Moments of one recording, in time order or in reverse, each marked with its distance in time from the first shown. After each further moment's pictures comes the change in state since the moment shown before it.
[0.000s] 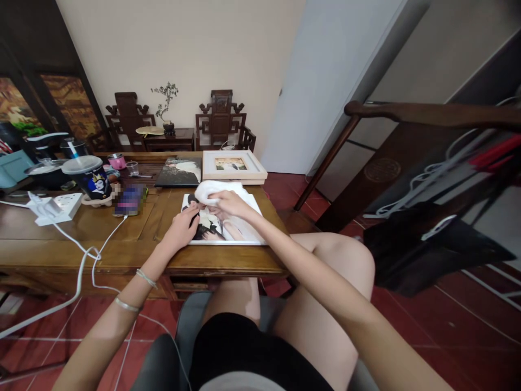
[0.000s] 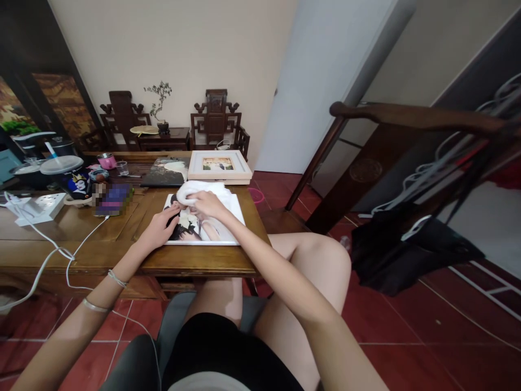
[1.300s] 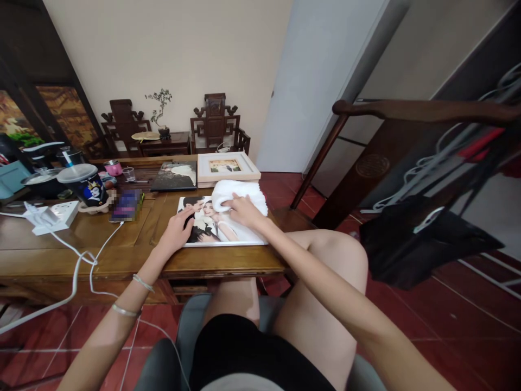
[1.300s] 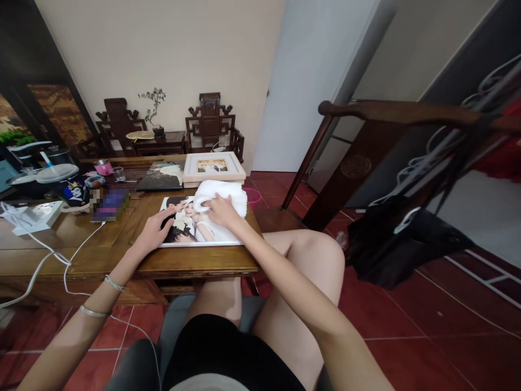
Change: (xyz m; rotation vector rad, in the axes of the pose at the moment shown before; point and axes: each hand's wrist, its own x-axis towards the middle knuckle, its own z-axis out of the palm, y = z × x) left_hand 0.002 -0.003 -0.002 -0.097 0.060 -0.004; right_hand -0.035 0.030 -0.011 -0.410 0.034 0.030
